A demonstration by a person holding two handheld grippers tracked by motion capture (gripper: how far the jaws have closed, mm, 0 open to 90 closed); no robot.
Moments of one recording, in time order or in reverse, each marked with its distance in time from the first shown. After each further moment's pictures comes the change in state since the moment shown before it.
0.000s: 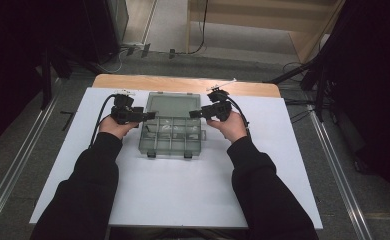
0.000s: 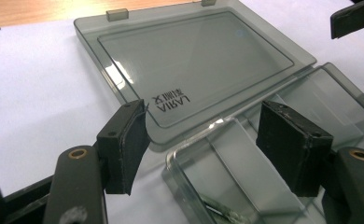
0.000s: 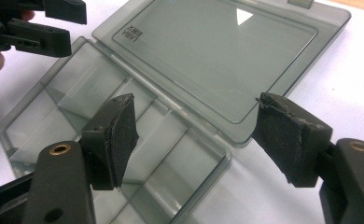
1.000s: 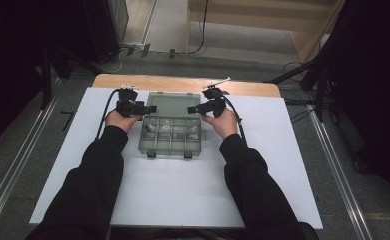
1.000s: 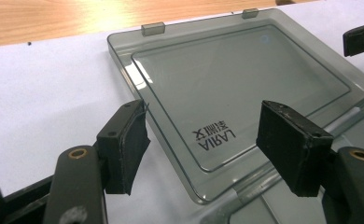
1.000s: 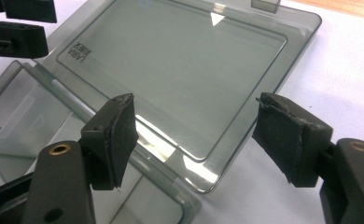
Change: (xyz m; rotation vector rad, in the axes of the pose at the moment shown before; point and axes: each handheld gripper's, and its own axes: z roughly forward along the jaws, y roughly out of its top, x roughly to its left) left arm 0.014 0.013 0.027 0.002 0.095 -0.038; right arm -0.016 0.011 0.033 -0.003 -0.088 0.076
